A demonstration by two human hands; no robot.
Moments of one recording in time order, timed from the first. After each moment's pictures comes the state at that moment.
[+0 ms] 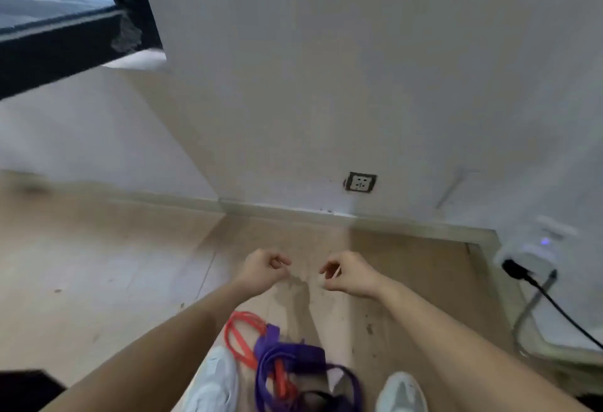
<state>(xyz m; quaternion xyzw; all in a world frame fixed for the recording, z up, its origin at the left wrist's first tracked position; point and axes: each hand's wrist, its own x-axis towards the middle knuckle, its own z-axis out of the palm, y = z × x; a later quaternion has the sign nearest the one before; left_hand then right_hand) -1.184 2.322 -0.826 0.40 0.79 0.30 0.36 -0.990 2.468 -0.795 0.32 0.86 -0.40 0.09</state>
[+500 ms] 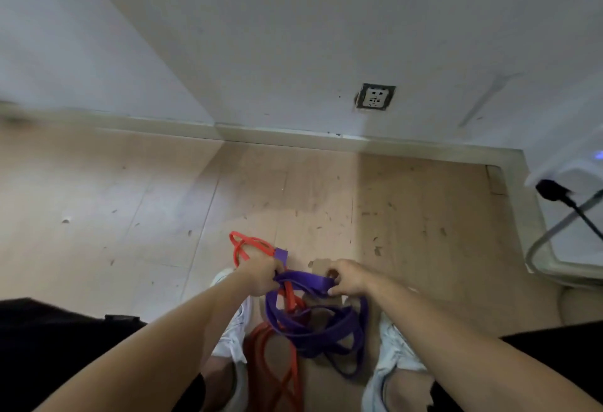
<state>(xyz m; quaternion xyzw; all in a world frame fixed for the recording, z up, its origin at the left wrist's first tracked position) -1.145 2.252 -0.951 0.51 0.75 -0.09 0.41 -0.946 2.396 -0.952 0.34 0.80 -0.39 0.30</state>
